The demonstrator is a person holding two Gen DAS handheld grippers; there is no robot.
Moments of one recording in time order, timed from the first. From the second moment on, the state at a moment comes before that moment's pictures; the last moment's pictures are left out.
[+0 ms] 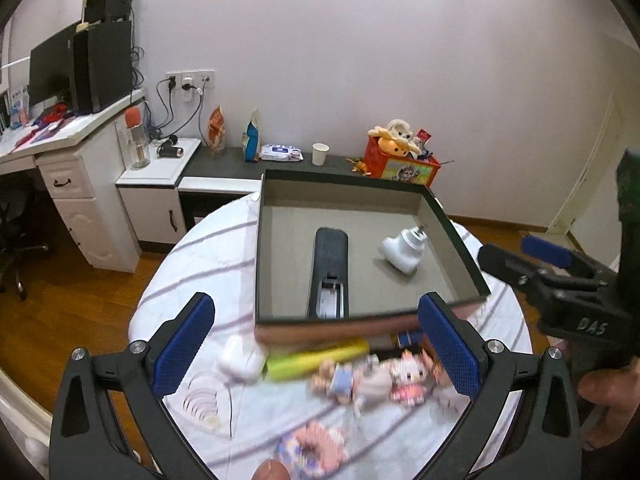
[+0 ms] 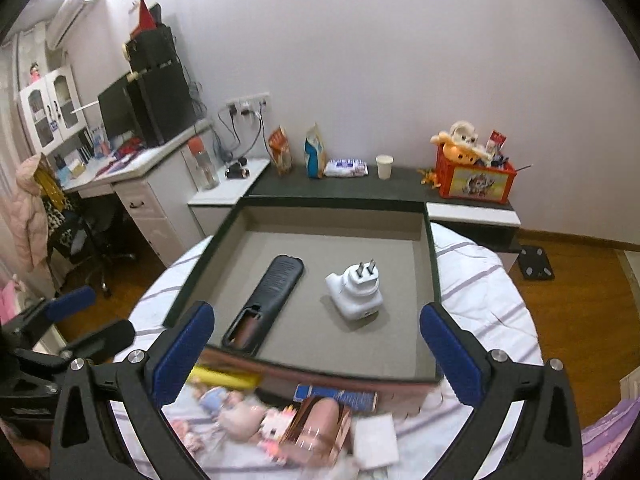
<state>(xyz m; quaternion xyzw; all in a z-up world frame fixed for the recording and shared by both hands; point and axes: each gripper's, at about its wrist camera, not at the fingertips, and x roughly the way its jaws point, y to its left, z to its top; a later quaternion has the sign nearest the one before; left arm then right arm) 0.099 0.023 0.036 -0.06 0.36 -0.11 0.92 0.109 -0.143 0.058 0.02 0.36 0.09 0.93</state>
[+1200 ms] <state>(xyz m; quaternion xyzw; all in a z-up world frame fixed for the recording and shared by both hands) -0.044 0.023 -0.018 -0.04 0.37 -0.09 0.92 -0.059 -0.176 0.002 0.07 0.39 0.03 0.92</state>
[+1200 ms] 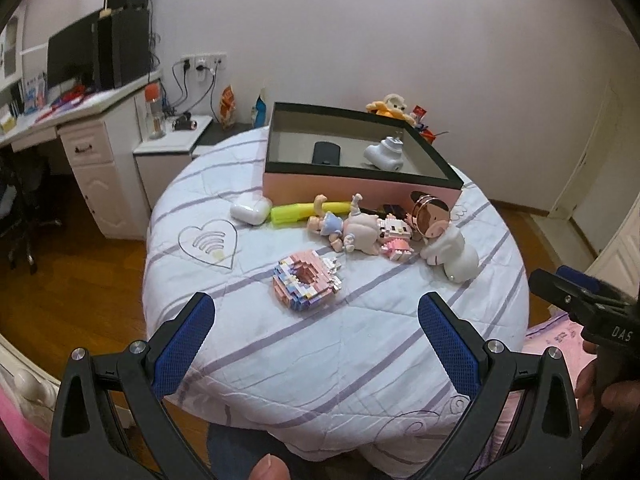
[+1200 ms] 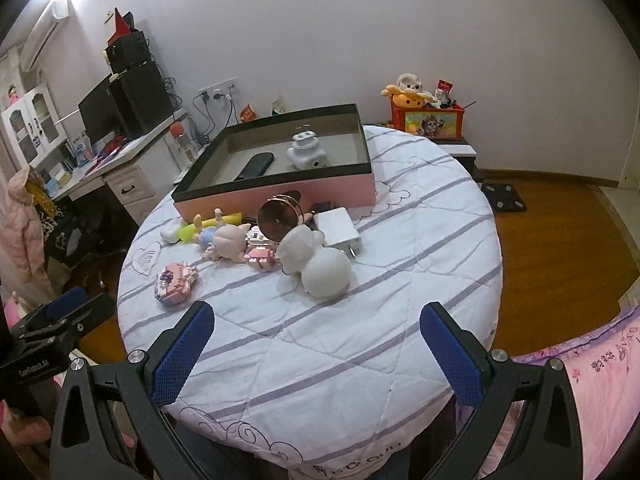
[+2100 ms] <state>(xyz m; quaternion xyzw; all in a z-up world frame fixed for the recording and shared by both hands) 0.003 0.030 -0.061 -0.01 0.42 -0.05 0.91 -0.013 -0.162 -0.028 0.03 0.43 0.05 0.90</state>
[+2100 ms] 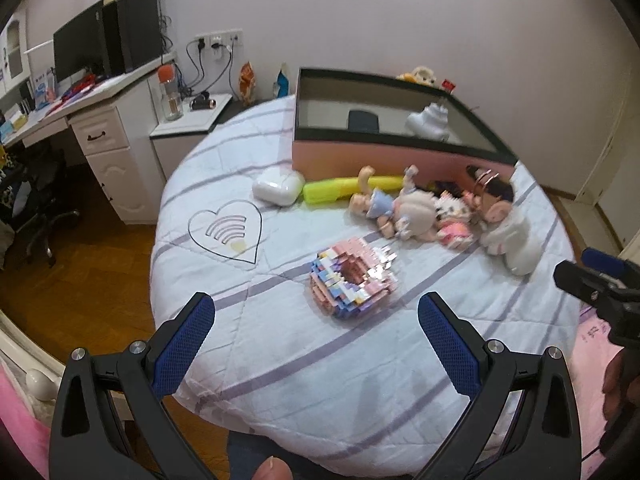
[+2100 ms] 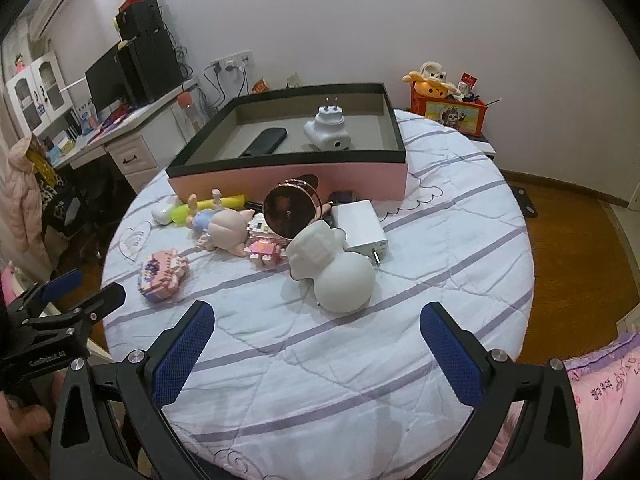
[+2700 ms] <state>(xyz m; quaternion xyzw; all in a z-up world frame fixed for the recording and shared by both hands) 0.055 0.003 -0.107 0.02 0.44 -0.05 0.90 0.033 -0.160 -0.065 0.00 0.47 0.06 0.88</state>
